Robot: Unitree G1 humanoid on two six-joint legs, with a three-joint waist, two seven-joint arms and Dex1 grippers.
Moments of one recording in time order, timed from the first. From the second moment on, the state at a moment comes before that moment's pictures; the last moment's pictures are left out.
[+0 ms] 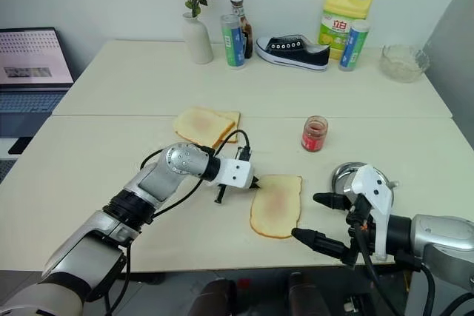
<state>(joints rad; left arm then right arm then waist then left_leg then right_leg) -0.81 0.53 -0.54 0.42 0.18 -0.19 -1.11 0.08 -0.98 -0.37 -0.86 1.28 1.01 0.44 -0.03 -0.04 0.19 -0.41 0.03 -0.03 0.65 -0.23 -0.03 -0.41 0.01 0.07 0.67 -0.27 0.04</state>
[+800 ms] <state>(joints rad) -0.78 0.57 -0.43 0.37 0.19 -0.11 -1.12 0.11 -0.99 -0.37 -0.82 1.21 0.97 0.46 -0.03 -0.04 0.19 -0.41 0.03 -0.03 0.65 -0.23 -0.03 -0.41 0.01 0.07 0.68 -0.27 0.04</state>
